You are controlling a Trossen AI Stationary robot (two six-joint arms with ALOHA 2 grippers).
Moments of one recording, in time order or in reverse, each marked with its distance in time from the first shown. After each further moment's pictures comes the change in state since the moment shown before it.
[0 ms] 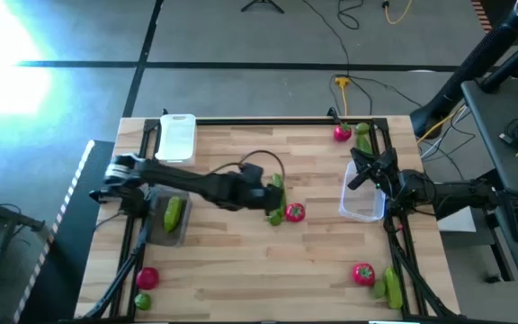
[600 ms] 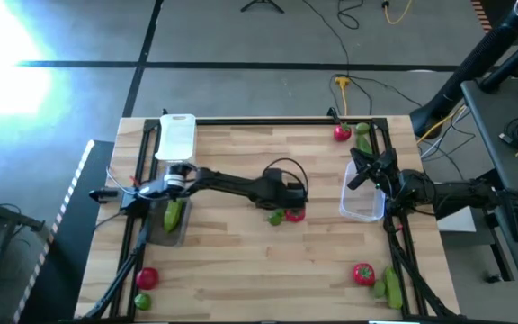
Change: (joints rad) left arm 0.083 0.489 0.429 -0.218 0.044 -0.326; right arm 0.000 0.000 0.000 0.000 0.000 0.000
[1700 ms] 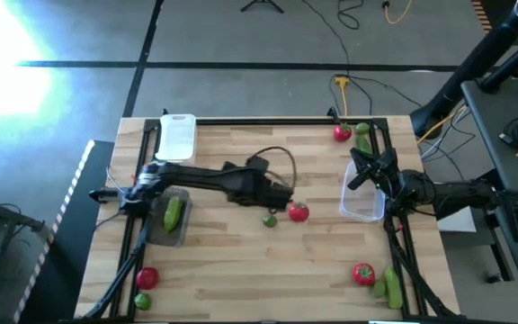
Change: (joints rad) left arm -0.103 -0.274 0.169 -0.629 -0.038 0.253; right arm 0.000 0.000 0.000 -0.002 -0.001 0.000
